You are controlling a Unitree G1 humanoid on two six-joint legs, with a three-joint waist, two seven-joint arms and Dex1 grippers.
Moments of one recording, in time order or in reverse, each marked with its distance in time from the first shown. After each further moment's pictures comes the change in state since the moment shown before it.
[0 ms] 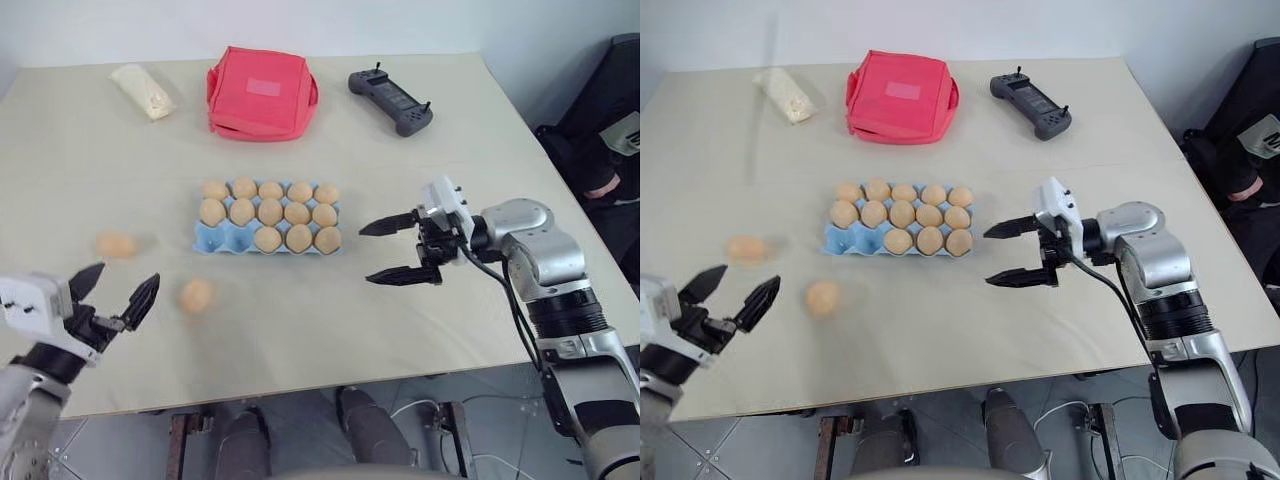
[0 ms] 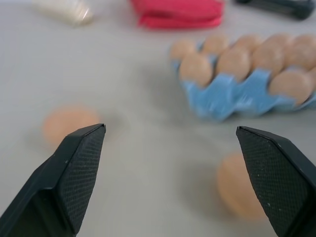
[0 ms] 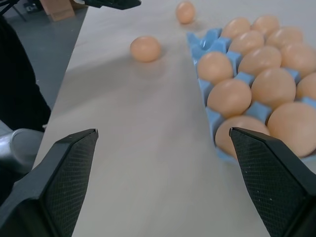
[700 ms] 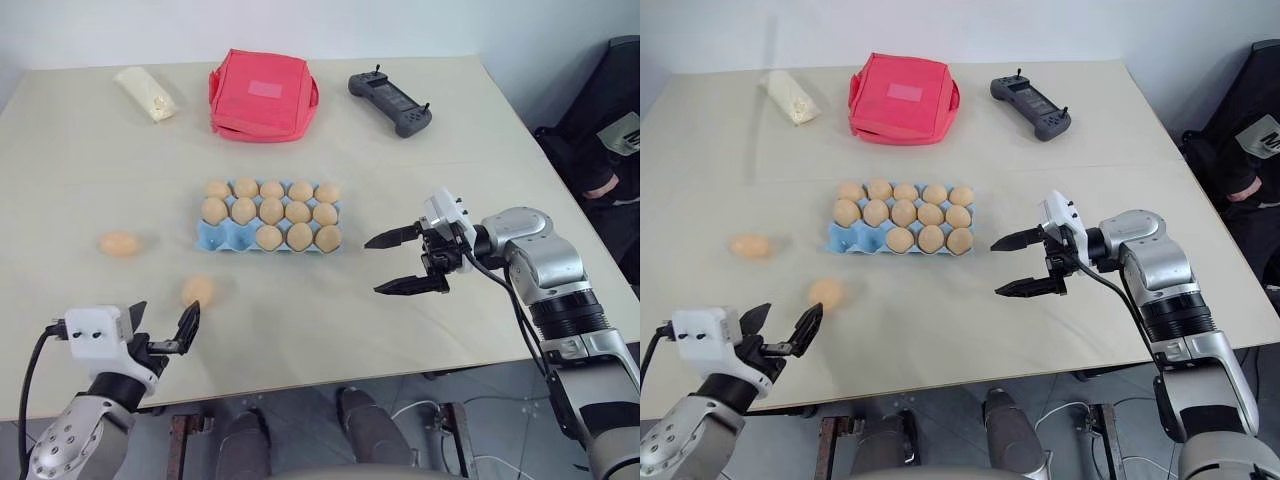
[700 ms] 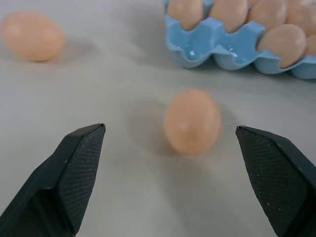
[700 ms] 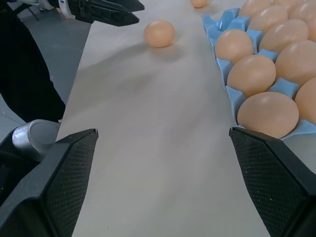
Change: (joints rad) left arm 0.022 -0.116 -0.248 -0.198 0.029 0.147 0.257; right arm 0.010 -0.024 0.040 0.018 0.014 -0.004 0.026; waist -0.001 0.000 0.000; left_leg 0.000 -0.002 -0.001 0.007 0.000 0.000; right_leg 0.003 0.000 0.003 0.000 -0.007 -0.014
